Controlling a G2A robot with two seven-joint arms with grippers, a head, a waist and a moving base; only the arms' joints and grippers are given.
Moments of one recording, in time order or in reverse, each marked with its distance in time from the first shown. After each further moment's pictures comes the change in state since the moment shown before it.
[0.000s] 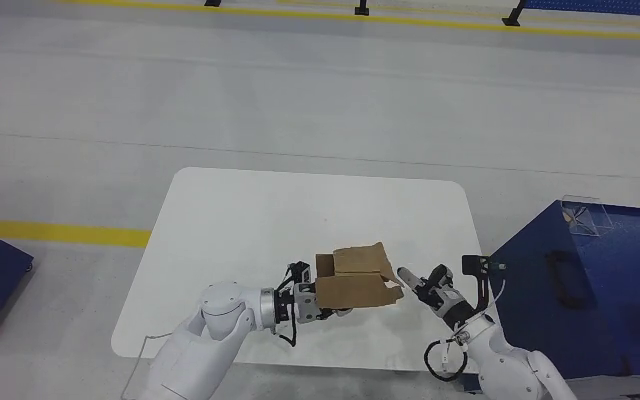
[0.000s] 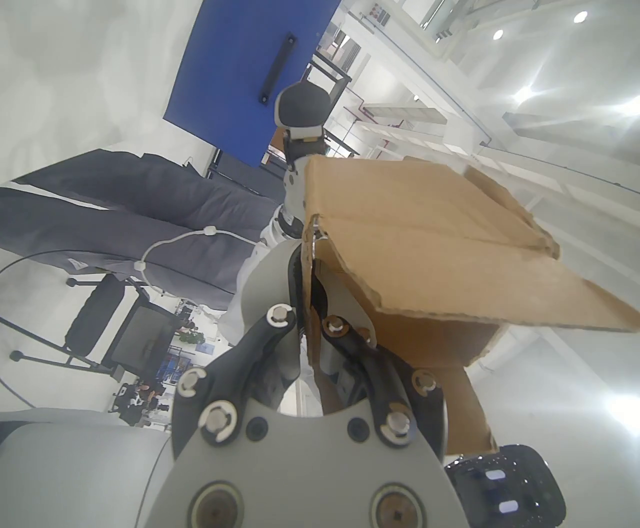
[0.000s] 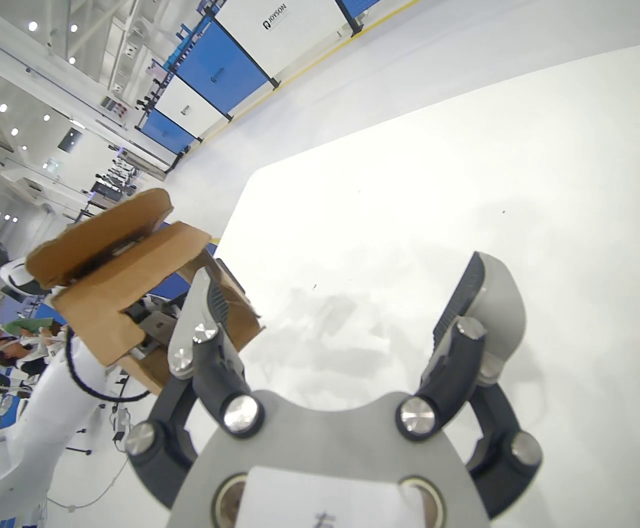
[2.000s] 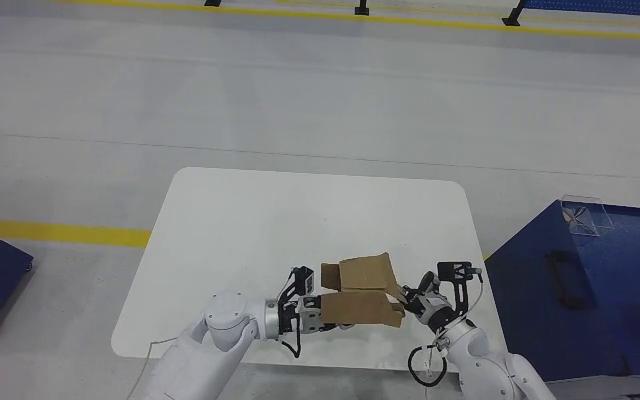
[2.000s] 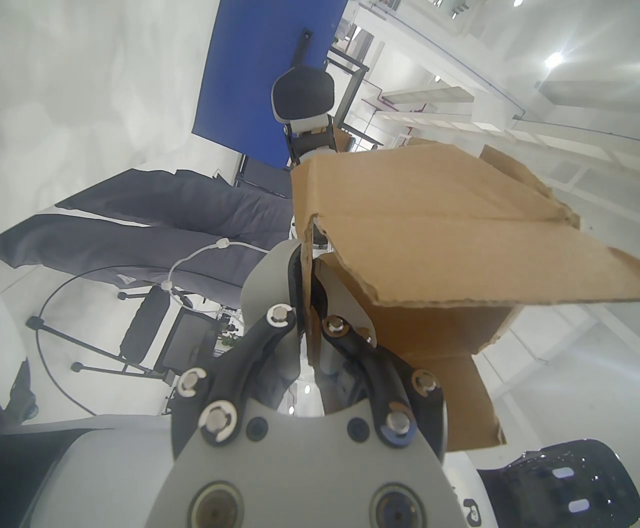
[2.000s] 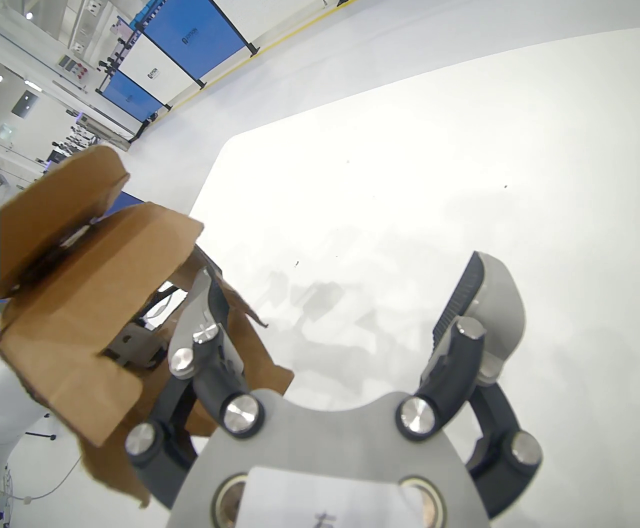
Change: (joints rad) left arm 0.024 0.027 0.061 -0.018 0.099 -0.174 -0.011; right arm 0.014 -0.037 -0.073 -0.022 -0.181 0.086 0.030
